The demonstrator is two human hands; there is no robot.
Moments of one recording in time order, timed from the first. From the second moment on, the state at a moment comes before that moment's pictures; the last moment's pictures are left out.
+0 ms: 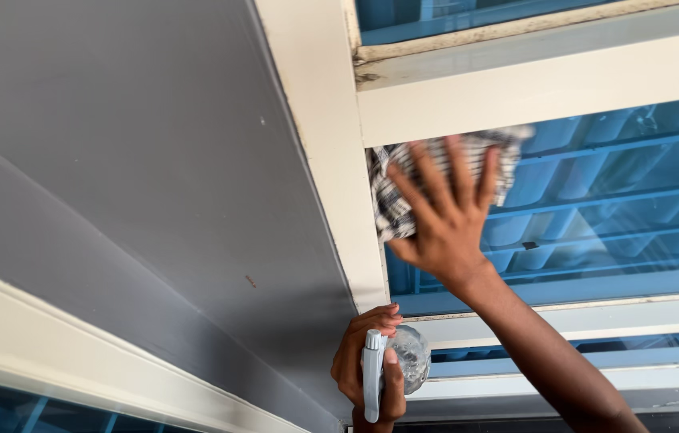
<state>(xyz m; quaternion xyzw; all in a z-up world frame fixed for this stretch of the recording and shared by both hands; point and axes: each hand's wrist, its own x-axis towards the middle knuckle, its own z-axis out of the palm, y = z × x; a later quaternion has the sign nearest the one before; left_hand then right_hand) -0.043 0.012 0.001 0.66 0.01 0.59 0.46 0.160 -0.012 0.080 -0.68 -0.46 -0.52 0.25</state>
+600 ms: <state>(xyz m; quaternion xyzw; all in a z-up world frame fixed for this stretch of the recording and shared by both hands) -0.054 0.009 0.006 0.66 0.01 0.60 0.45 0.175 -0.043 -0.029 -0.65 -0.55 -0.50 0.13</state>
